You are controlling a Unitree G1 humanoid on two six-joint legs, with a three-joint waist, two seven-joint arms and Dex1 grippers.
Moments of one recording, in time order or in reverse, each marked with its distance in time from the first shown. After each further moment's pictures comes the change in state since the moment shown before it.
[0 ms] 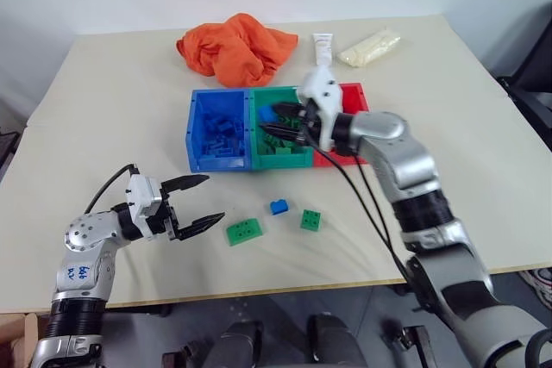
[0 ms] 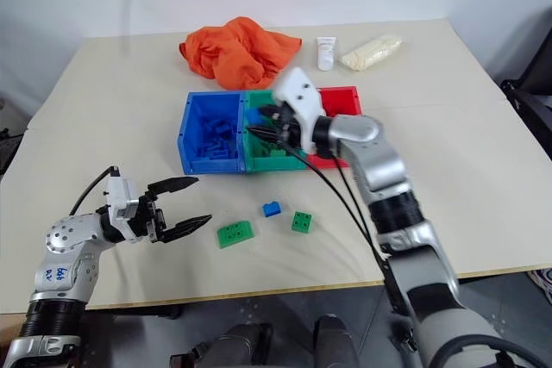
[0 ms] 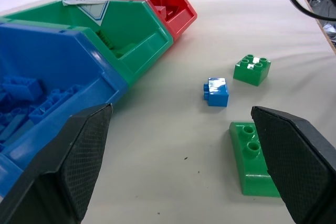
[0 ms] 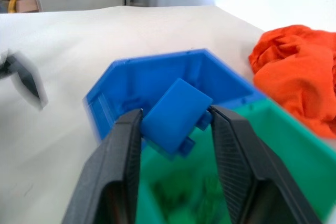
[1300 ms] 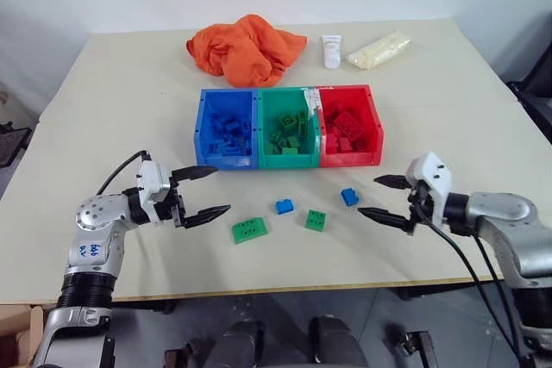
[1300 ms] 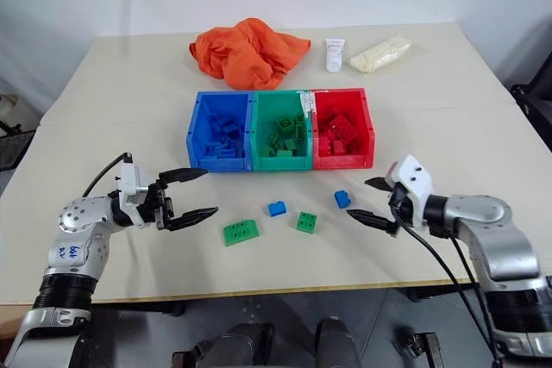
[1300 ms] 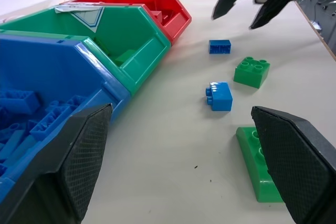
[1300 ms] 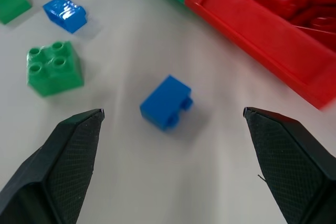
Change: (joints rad) left arm -0.145 0.006 -0.058 0.141 0.009 -0.039 -0.090; right arm 0.643 -0.494 -0.214 -0.389 0.124 0.147 0.166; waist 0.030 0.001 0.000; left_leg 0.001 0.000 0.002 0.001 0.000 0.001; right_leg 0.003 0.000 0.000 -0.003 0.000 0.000
